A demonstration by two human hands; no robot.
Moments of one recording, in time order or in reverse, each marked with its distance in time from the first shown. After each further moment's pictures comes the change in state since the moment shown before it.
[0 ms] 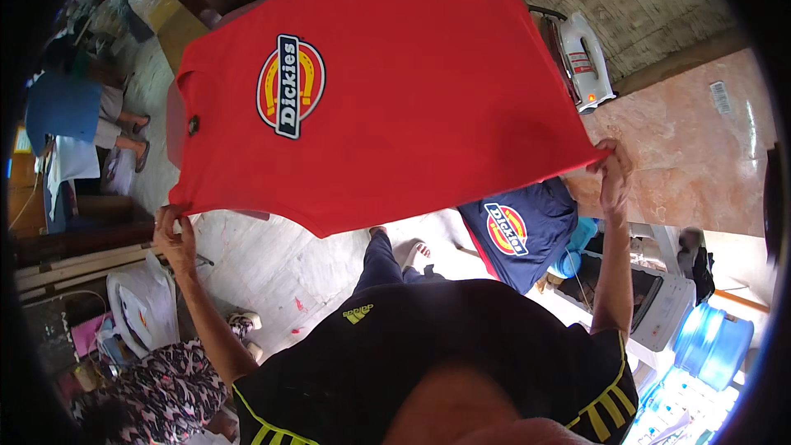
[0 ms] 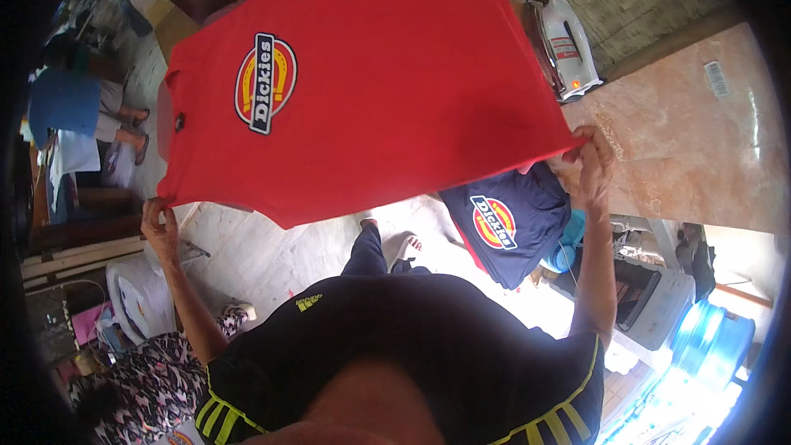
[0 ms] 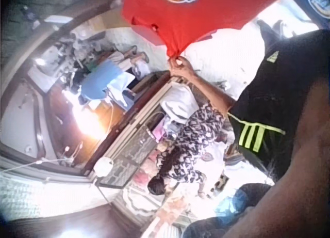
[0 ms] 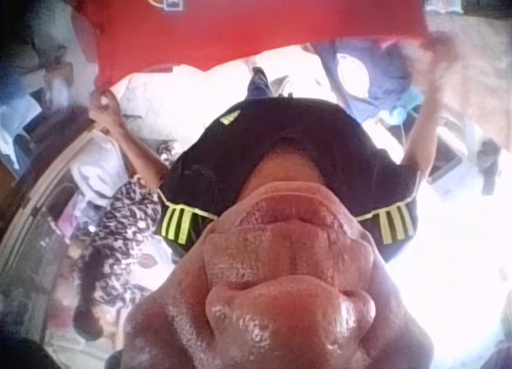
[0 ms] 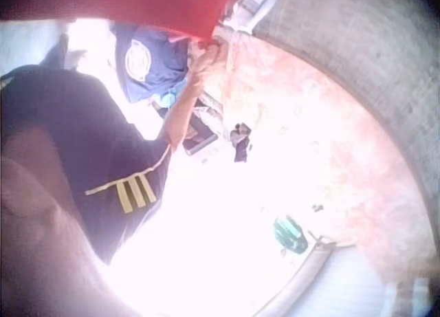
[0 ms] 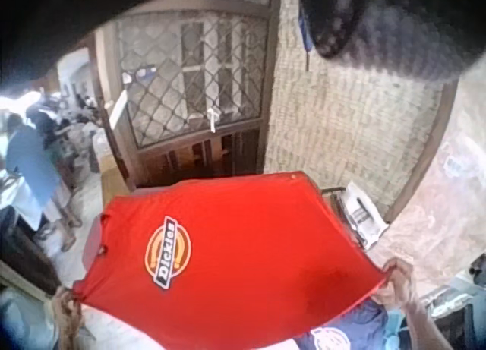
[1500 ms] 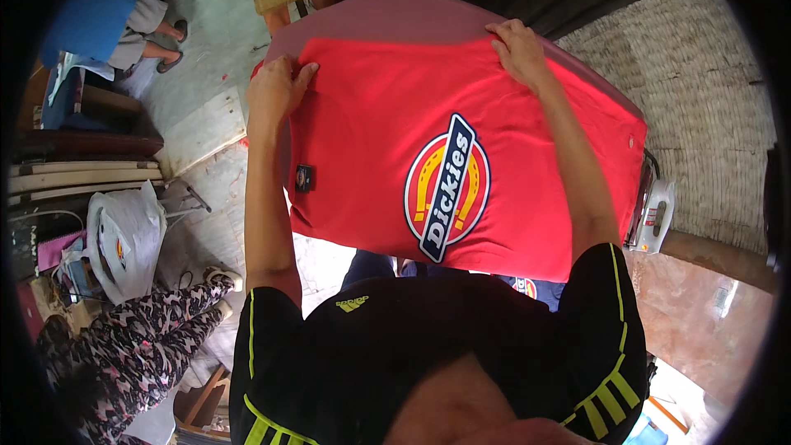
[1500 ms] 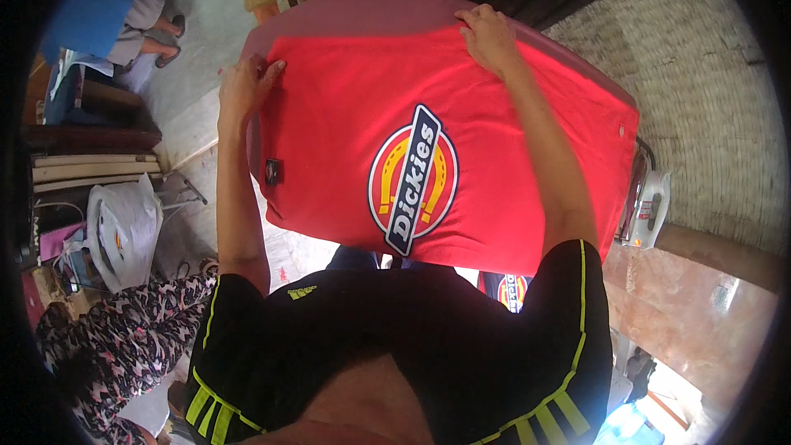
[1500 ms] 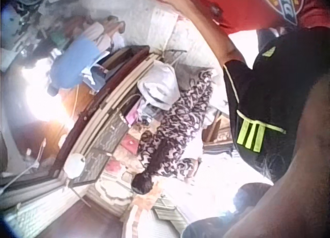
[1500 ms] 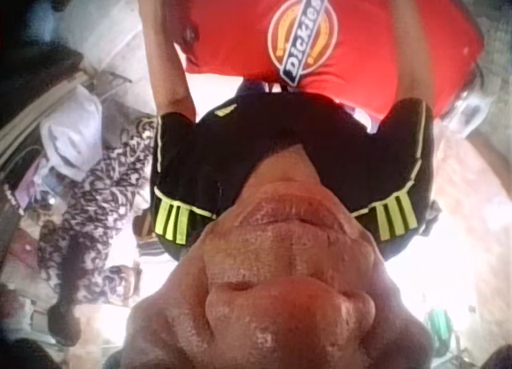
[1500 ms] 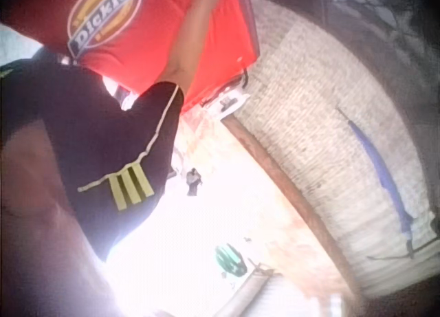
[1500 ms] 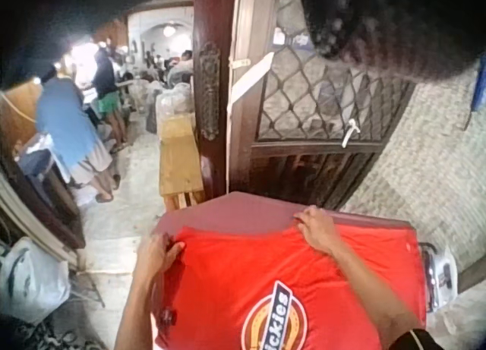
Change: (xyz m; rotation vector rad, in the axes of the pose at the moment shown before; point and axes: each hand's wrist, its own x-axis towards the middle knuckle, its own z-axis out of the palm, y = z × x) left_hand 0.201 -0.093 0.128 0.161 -0.296 -0.426; right_hand 0.280 -0.067 0.521 -0.779 -0.554 -0.743
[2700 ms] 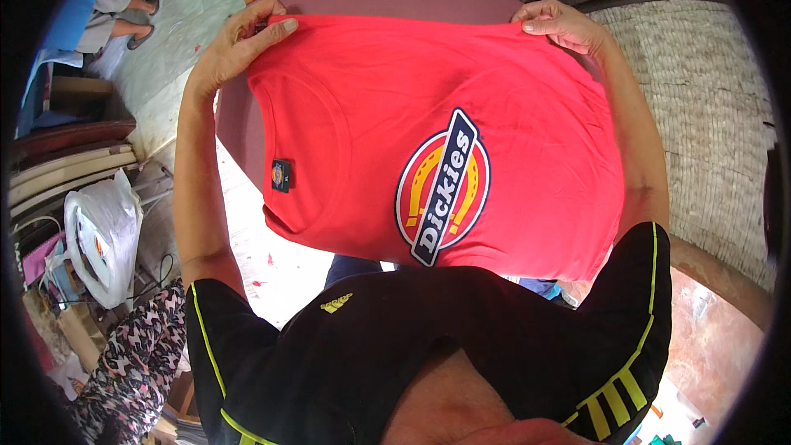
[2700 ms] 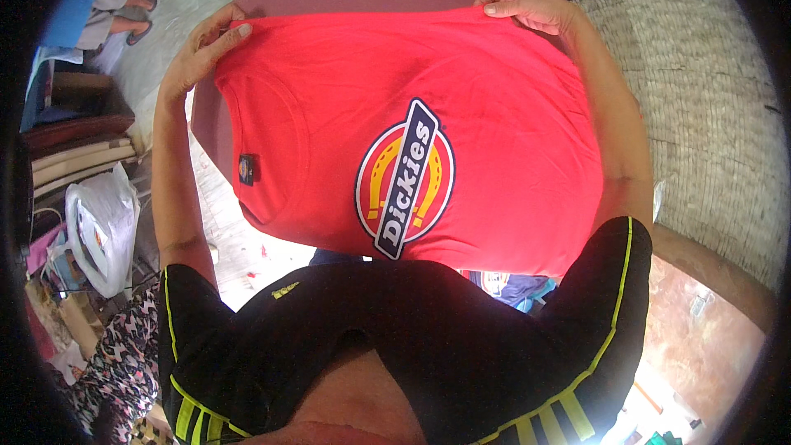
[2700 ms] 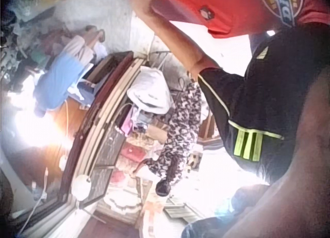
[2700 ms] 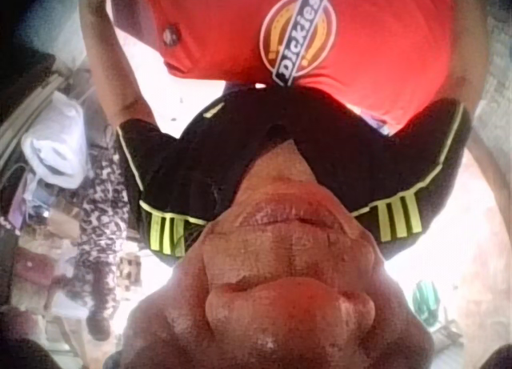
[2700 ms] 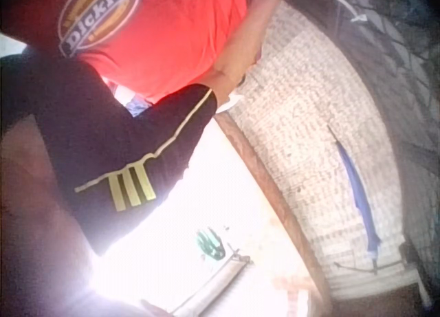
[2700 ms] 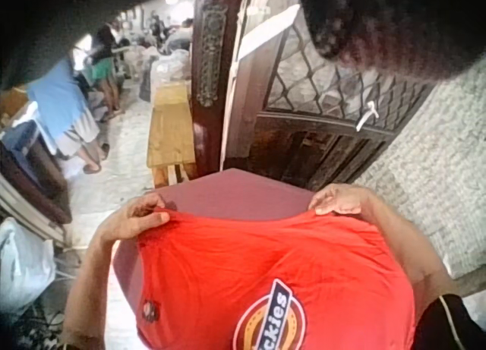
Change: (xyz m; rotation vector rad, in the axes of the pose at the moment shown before) left_hand 0.062 -0.040 -0.004 -0.820 -0.491 0.256; right_hand 0.060 0.046 -0.053 1.067 -0.942 0.371
